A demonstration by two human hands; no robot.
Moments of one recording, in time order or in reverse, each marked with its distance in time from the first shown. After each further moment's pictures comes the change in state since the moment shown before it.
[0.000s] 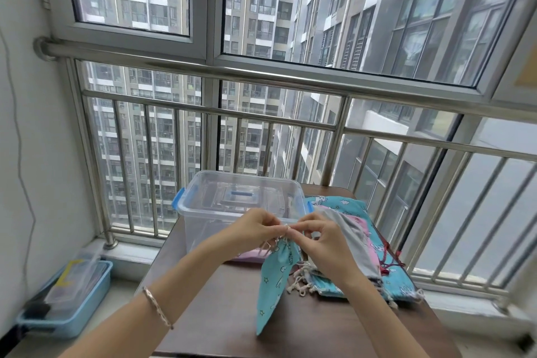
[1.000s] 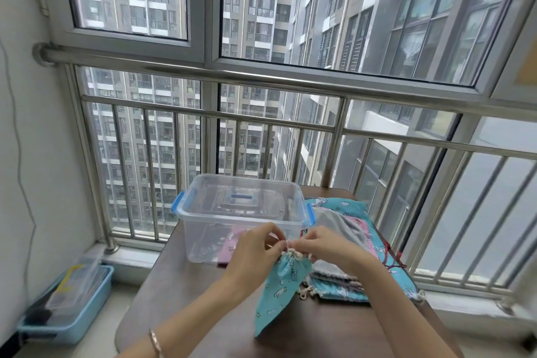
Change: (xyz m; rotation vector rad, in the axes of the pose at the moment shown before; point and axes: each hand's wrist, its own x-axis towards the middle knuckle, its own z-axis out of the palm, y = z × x) left_hand -0.024 -0.017 0.041 0.051 0.425 0.175; right_hand 0.024 0.013 -0.018 -0.137 -0.555 0.449
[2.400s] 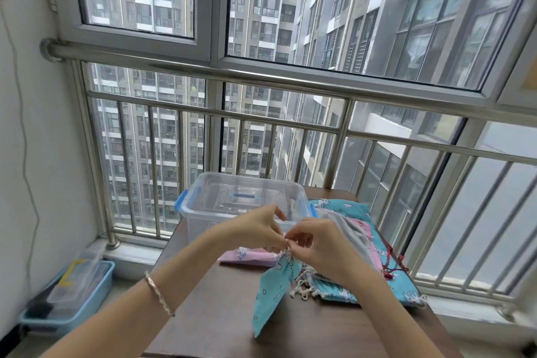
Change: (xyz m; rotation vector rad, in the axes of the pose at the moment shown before) left_hand 0.044 0.033 -0.042 0.052 -0.602 -0.218; right_hand -0.026 -0.027 0.015 -0.287 0.352 -0.509
